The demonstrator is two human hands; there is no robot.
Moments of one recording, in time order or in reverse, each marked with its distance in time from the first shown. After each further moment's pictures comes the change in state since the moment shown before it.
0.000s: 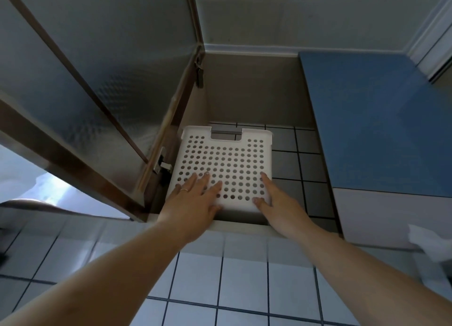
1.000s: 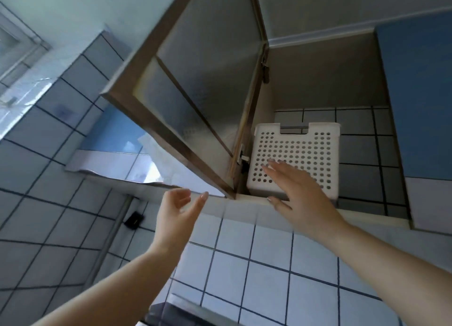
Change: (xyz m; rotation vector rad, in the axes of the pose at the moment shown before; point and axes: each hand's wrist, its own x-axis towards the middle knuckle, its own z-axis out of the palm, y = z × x) left_hand -0.172 -0.045 -0.087 -1.040 0.519 -0.737; right_hand -0.073 -0.105 0.007 -0.168 0.017 -0.600
